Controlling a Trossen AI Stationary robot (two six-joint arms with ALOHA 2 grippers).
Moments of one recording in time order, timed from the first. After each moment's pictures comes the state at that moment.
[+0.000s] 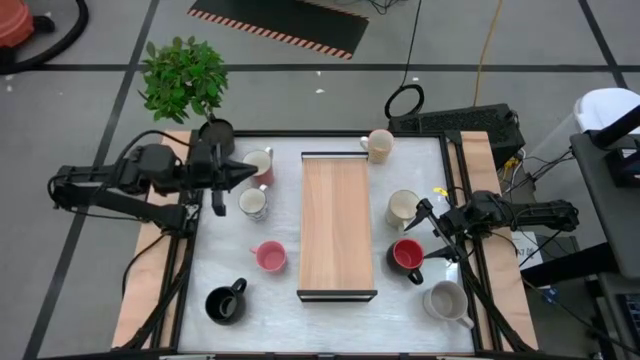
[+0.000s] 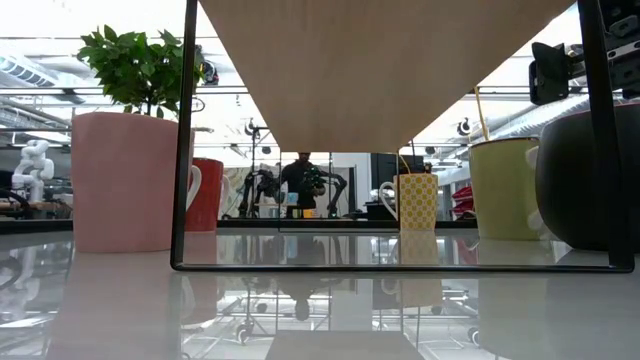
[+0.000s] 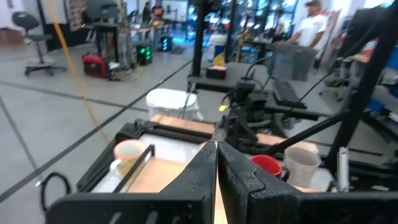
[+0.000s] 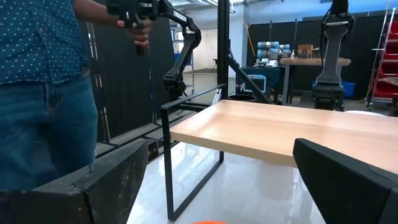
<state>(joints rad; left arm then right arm) -0.06 0.81 1.04 -0.32 -0.24 -0.11 0.06 0.01 0.02 0.08 -0.45 0.07</state>
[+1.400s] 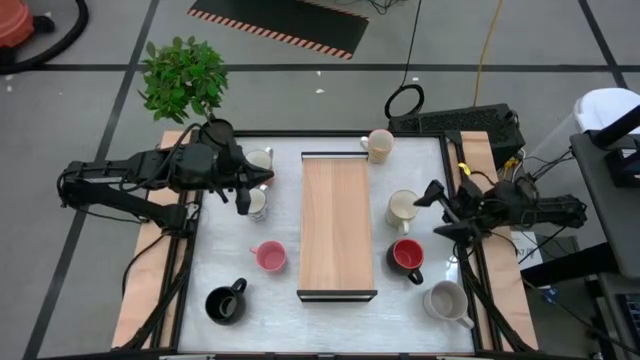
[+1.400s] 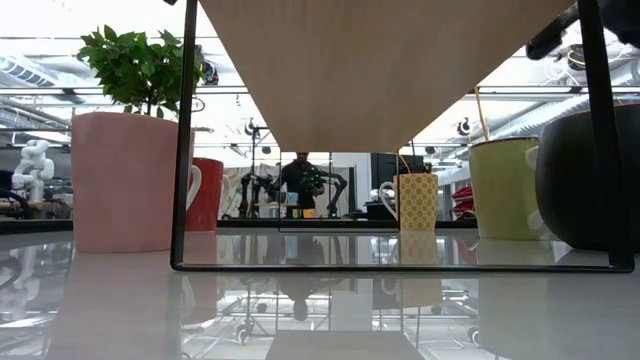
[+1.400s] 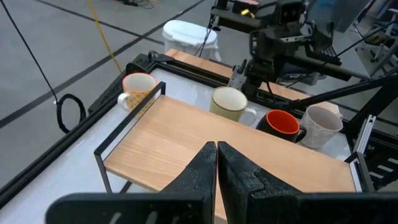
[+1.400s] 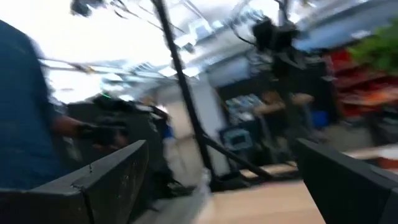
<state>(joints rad) -0.02 1.01 1.20 -0.58 -0.24 -0.30 0.06 0.15 0.17 0.31 -0.21 0.40</state>
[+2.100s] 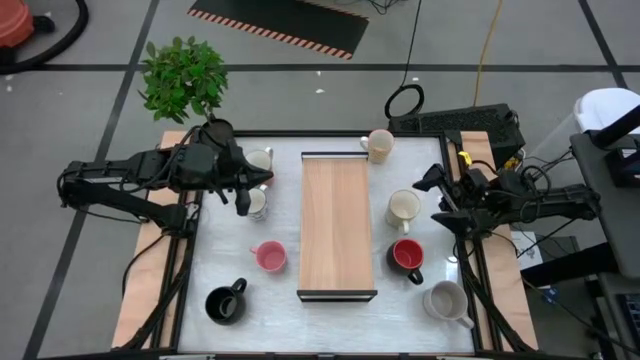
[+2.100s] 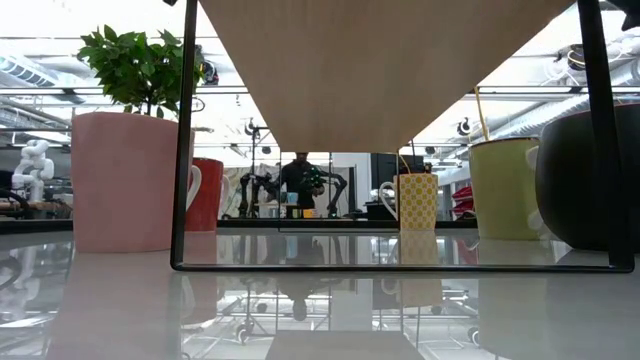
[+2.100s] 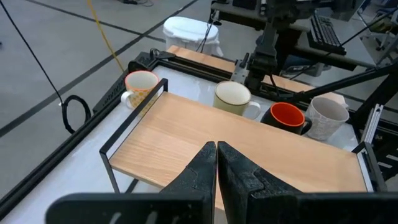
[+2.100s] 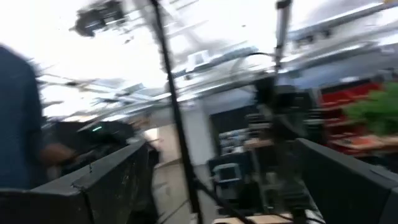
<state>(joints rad) -0.02 1.01 1.20 -0.60 -0.24 -0.26 0.06 0.45 0.35 0.56 -0.19 0.33</state>
